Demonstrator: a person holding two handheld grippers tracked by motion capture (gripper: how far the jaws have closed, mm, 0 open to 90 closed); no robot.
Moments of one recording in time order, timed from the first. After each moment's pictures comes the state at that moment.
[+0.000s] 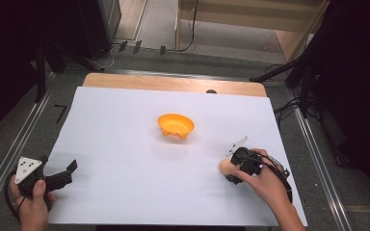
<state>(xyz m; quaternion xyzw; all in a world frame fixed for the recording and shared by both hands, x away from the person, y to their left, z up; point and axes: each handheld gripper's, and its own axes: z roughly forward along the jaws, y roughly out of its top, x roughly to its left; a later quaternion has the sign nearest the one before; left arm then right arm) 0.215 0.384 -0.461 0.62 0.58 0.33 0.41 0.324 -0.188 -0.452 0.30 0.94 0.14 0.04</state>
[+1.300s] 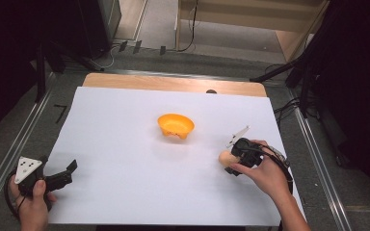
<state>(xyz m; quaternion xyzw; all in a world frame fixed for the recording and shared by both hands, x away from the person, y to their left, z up) 0.215 0.384 -0.461 0.62 0.58 0.33 0.41 0.341 -0.185 -0.425 0.28 0.94 0.16 0.03</state>
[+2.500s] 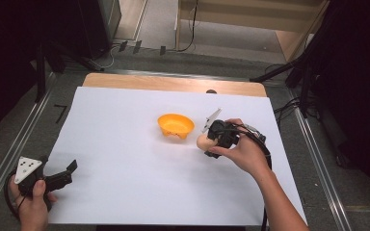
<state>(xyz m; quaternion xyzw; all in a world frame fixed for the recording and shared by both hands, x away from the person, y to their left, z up) 0.215 0.384 -0.461 0.62 0.58 0.33 0.41 0.383 -0.116 -0.398 0.17 0.97 0.17 0.06</state>
